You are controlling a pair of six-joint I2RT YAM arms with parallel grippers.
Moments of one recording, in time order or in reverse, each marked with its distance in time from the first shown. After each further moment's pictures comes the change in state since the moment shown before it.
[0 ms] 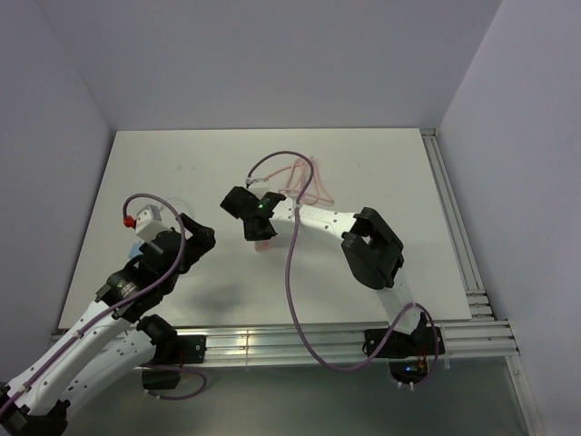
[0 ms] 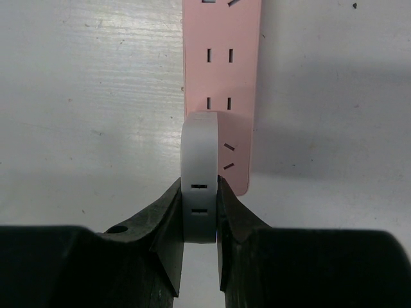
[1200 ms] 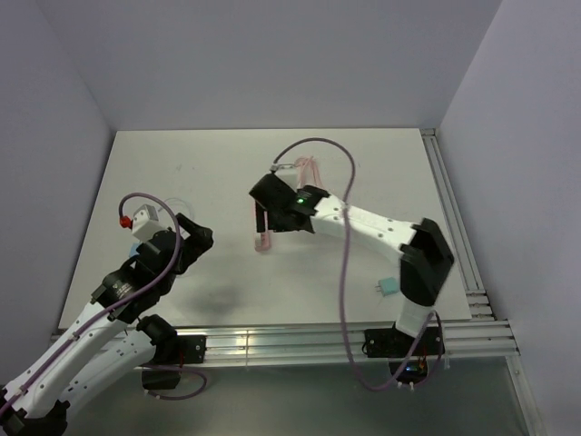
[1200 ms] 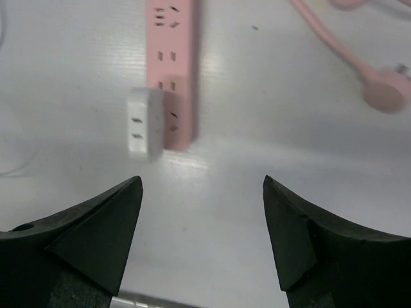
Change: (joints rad) left arm 0.000 -0.009 0.033 -0.053 0.003 -0.014; right arm -0.044 -0.313 -0.168 -0.006 0.014 -0.087
